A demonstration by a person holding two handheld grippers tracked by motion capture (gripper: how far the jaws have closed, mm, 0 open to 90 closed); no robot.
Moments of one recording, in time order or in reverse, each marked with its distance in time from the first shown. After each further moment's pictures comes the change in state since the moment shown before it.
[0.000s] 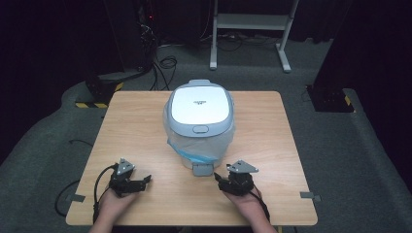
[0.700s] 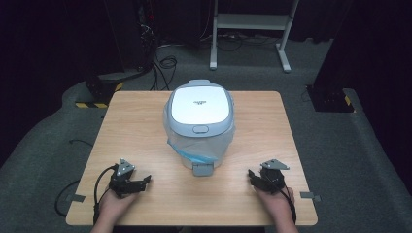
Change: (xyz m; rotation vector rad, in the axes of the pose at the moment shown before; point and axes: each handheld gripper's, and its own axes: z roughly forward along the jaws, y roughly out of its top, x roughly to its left) left arm -0.002 -0.001 -0.002 -0.009 0.004 -0.002; right arm -0.085 -0.039 -0.022 0.106 -0.230 0.116
